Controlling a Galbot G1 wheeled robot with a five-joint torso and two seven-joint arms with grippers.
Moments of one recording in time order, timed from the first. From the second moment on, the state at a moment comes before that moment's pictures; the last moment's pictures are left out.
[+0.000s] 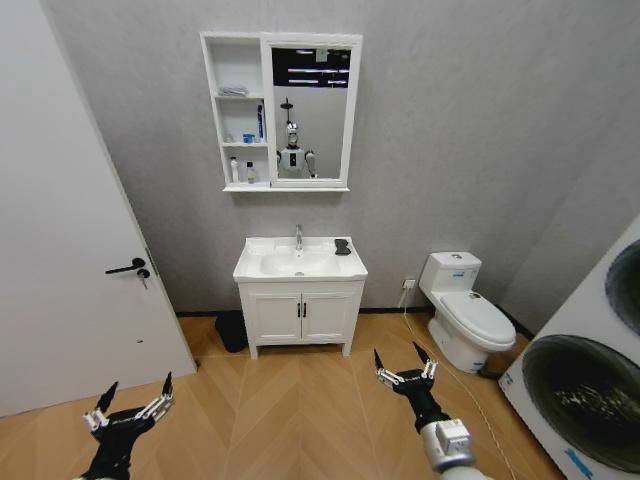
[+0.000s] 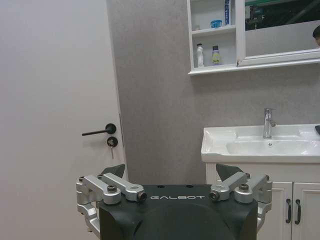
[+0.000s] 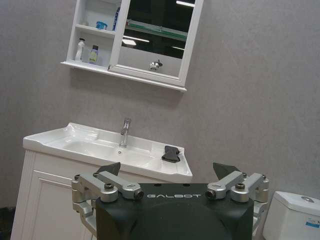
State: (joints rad) left arm 1.80 -1.46 -0.88 -2.40 -0.25 0.13 -0.08; right arm -1.55 1.37 0.54 2.24 -0.04 -0.10 0.05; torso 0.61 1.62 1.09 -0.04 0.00
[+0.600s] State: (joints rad) left arm 1.80 -1.46 -0.88 -2.40 -0.25 0.13 -0.08; right arm -1.55 1.37 0.54 2.24 -0.03 -0.10 0.05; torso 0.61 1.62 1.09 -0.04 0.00
